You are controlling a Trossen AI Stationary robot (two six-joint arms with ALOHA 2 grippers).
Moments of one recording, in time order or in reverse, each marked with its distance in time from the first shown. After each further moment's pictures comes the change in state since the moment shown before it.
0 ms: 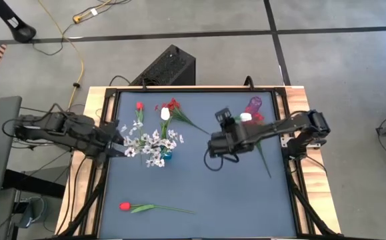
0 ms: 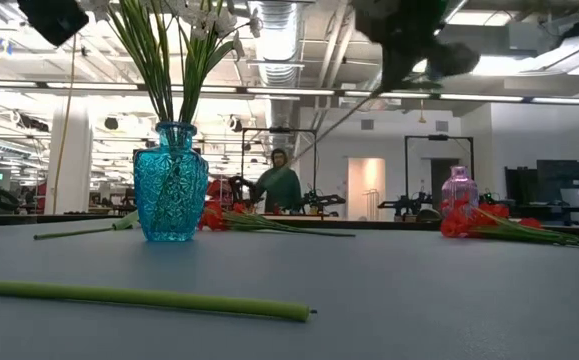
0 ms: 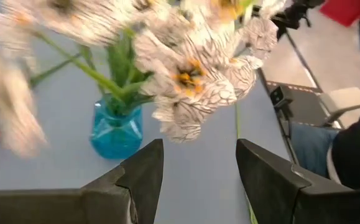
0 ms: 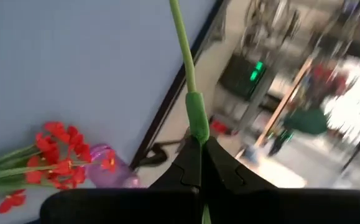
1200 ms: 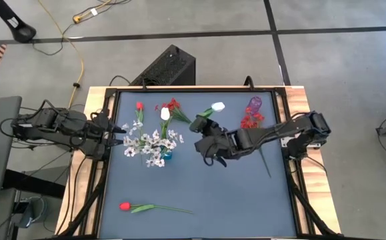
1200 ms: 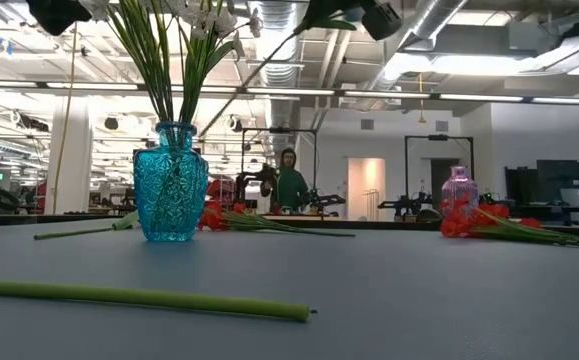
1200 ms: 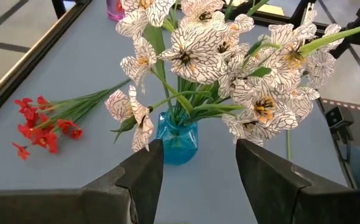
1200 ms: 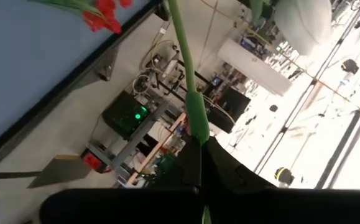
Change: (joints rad) left arm 0.000 0.001 0.094 -0.102 -0.226 0.025; right arm 0.038 0.000 0.028 0.840 0.157 -1.079
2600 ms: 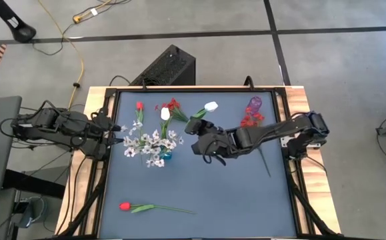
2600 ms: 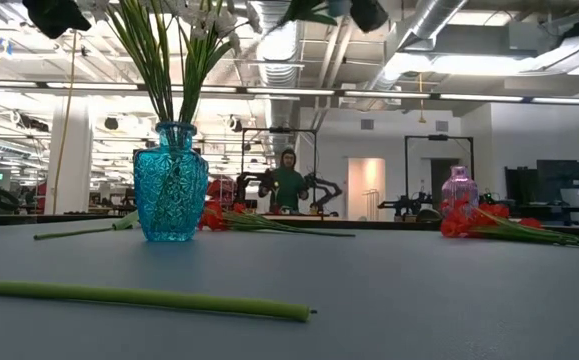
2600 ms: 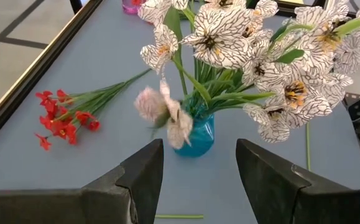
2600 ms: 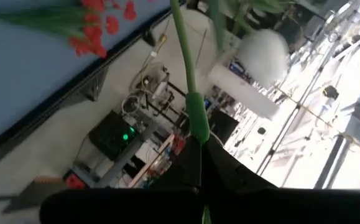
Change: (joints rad) left arm 0.000 0.000 -0.001 -0.042 -0.046 0.011; right arm -0.012 0.014 0.047 0.052 -0.104 -0.110
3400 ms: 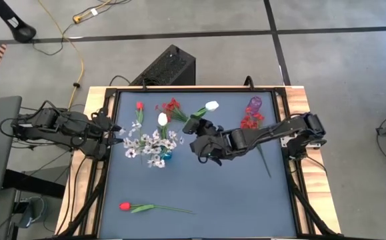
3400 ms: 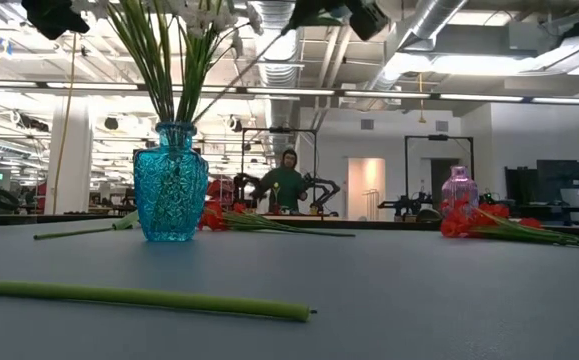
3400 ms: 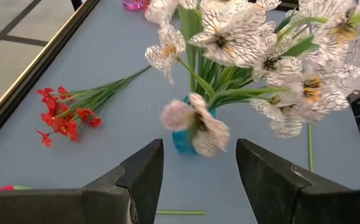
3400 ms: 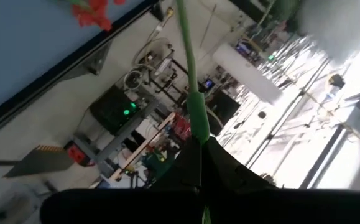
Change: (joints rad) left arm 0.000 0.000 0.000 -0.014 -0.001 0.001; right arm 0.000 0.043 0.017 -0.018 0.102 -0.018
